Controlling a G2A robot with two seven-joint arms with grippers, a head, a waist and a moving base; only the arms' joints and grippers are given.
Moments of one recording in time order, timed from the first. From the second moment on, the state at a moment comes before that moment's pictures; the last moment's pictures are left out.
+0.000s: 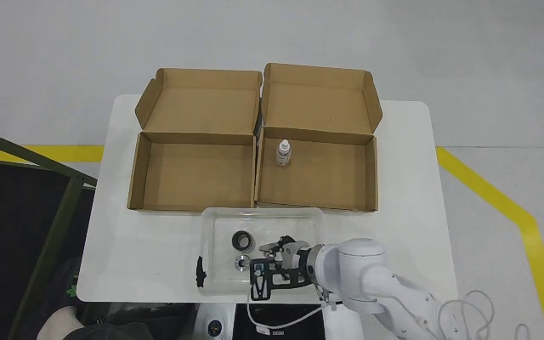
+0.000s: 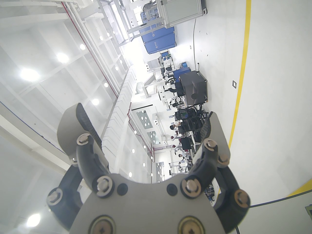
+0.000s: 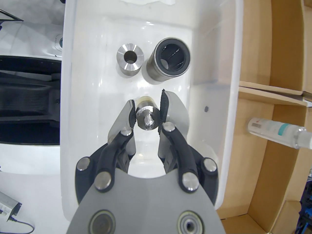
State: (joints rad) left arm -0.36 -0.19 -0.39 -1.44 1.98 -0.36 0.13; right arm -1.21 -1.10 0.81 -2.15 -1.38 -0.76 0.90
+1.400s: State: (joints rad) left arm -0.36 -0.19 -0.39 -1.44 1.98 -0.36 0.13; right arm -1.17 -1.07 1.11 -2.06 -1.18 -0.70 0.55
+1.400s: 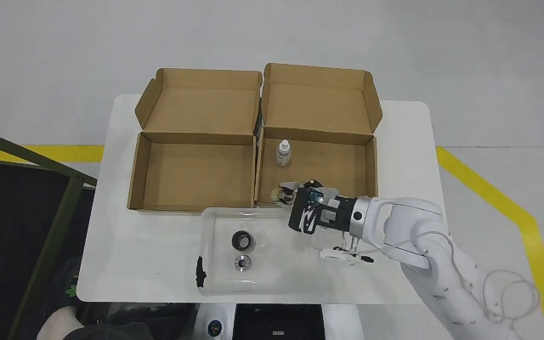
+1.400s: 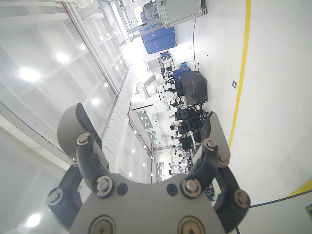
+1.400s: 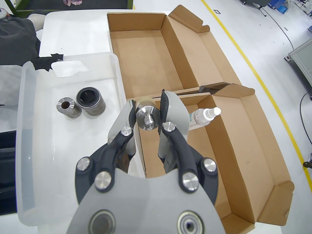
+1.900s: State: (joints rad) left arm -0.36 -0.19 -0.39 -1.44 1.98 -0.36 0.13; right arm -0.95 -1.10 1.01 -1.87 -1.08 -0.71 0.71
